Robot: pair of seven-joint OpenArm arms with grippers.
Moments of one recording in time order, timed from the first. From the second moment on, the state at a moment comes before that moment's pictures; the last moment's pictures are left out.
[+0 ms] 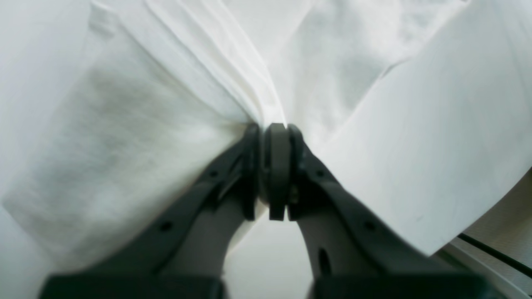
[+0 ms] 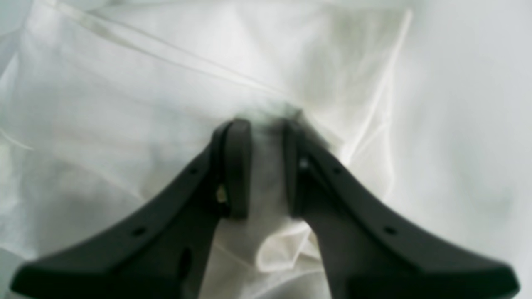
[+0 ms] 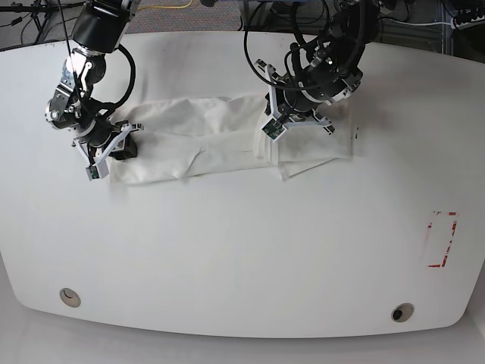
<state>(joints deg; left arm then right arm) 11.9 -8.4 22.8 113.1 -4.2 -18.1 61.6 0.2 11.2 27.7 77.1 17.2 40.5 -49.8</state>
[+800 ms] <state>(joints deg) 10.1 -1.7 22.5 113.1 -4.2 -18.1 61.6 0.2 11.2 27.7 77.1 17.3 40.5 -49.8</state>
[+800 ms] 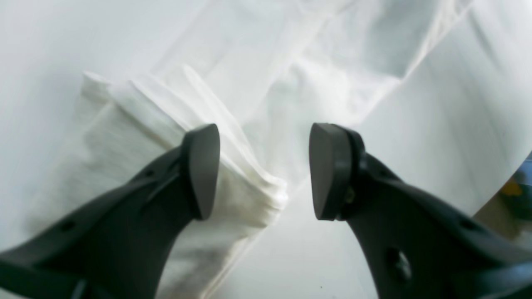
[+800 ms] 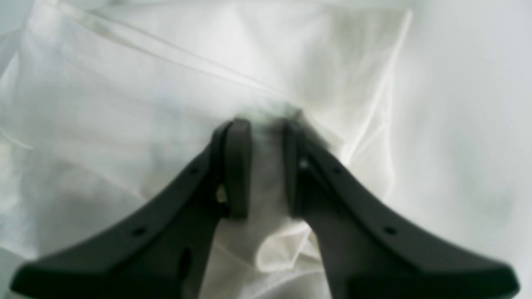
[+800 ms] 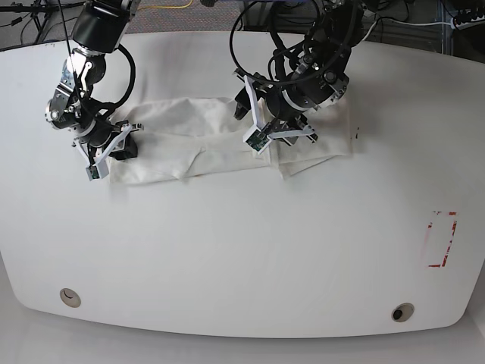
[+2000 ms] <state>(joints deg) 11.8 -7.0 -19.2 102.2 -31.9 -34.1 61.9 0.2 11.1 27.7 77.1 17.2 40.5 -49.8</state>
